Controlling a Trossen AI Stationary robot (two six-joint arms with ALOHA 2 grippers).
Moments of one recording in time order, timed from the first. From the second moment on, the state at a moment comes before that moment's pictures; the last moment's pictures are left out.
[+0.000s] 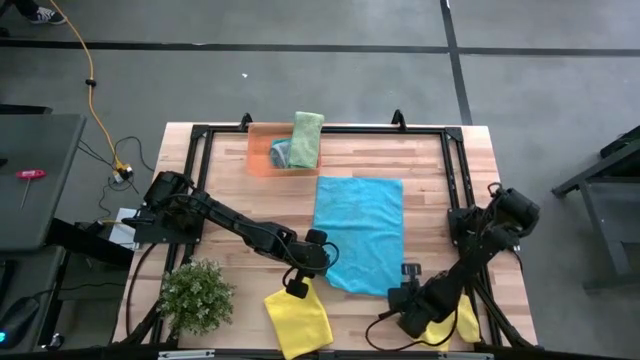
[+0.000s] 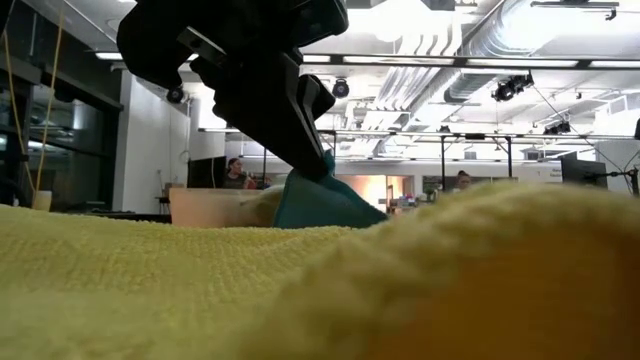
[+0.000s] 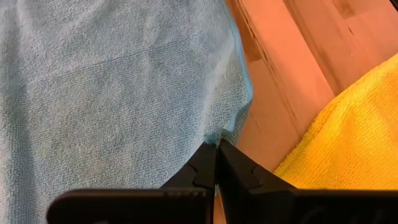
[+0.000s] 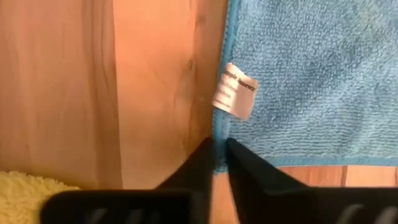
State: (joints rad) left arm -0.21 1.88 1.19 -0.25 -0.04 0.03; right arm 0.86 1.81 1.03 -0.73 0.19 0.83
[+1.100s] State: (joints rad) left arm -0.28 1.71 1.19 -0.27 -0.47 -0.20; right arm 0.80 1.30 1.03 -1.00 0.58 0.81
